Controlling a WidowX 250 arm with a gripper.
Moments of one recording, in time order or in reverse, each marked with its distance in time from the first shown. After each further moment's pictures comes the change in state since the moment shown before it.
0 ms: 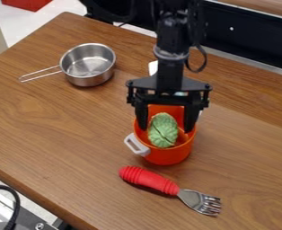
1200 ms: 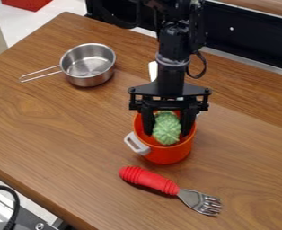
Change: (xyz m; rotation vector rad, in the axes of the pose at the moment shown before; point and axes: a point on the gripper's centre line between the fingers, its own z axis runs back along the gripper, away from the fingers) arm 0.008 0.004 -0.007 0.001 0.027 0.090
